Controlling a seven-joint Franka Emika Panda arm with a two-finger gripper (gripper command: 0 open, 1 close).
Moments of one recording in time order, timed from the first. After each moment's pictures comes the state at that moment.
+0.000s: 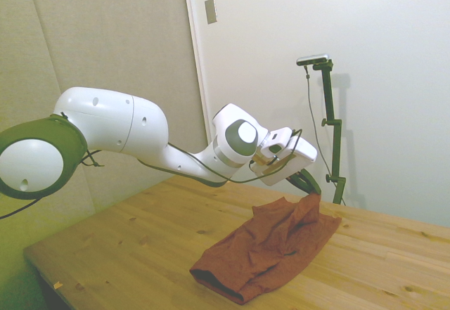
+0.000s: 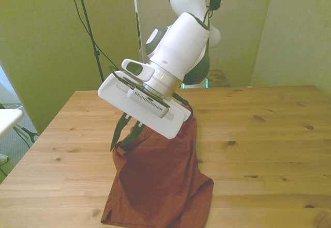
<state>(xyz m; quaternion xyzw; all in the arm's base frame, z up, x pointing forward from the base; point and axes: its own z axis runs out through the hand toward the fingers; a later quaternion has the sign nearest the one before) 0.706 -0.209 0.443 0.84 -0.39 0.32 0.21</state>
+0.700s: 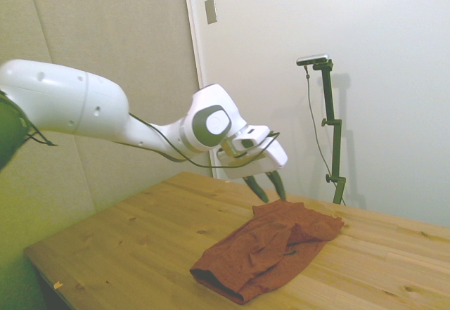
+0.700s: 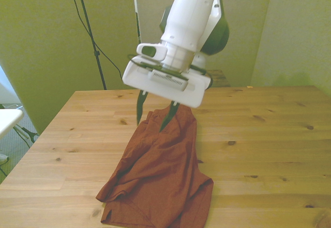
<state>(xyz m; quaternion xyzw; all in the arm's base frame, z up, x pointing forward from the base) 0.602 -0.127 0.485 0.90 -0.41 0.14 0.08</state>
